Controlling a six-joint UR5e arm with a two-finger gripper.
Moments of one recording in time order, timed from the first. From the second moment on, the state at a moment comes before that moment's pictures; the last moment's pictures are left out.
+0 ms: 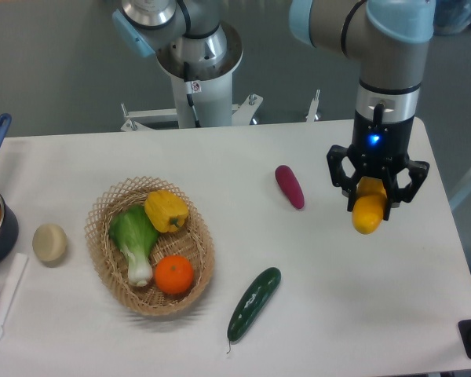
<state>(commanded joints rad) 2.71 -1.83 -1.46 -1.04 1.33 1.11</state>
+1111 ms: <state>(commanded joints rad) 2.71 -1.83 -1.45 -1.04 1.33 1.11</state>
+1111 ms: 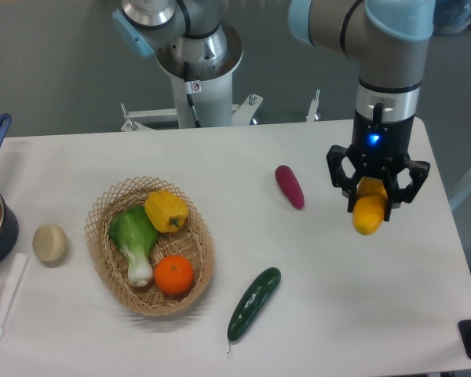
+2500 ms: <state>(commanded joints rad) 2.45 -1.84 -1.61 -0.91 1.36 0.91</state>
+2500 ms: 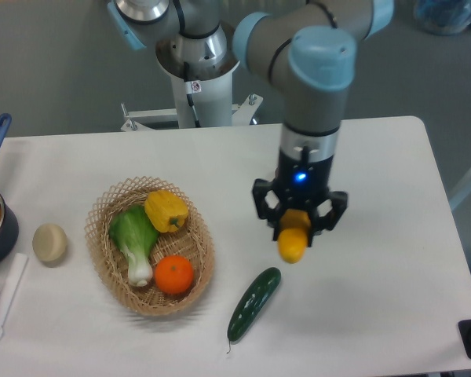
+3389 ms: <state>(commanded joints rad) 2.24 -1.85 -1.76 -0.91 1.37 1.10</state>
